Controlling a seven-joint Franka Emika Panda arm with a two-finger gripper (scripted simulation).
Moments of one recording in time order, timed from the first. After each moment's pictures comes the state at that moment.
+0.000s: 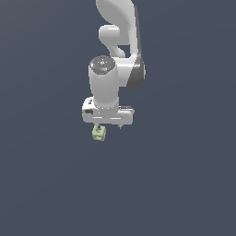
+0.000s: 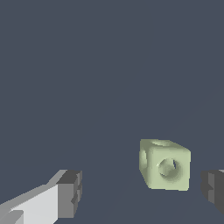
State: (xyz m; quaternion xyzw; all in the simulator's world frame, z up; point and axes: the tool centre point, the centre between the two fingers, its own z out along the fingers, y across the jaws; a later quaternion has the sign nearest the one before) arm -0.004 -0.041 0.162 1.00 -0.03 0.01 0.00
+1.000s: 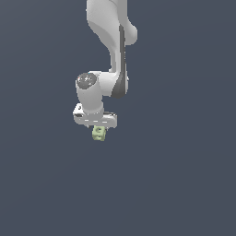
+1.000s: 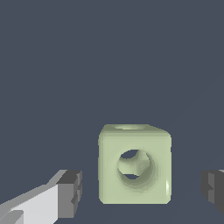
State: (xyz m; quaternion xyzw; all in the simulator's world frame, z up) arm -0.045 -0.105 0.089 1.00 -0.06 0.00 0.00
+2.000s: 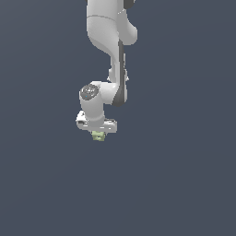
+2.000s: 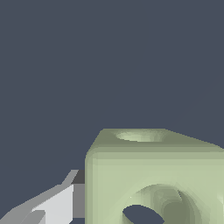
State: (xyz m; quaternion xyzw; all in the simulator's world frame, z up) arm -0.046 -0.106 0.040 1.00 -0.06 0.00 0.00
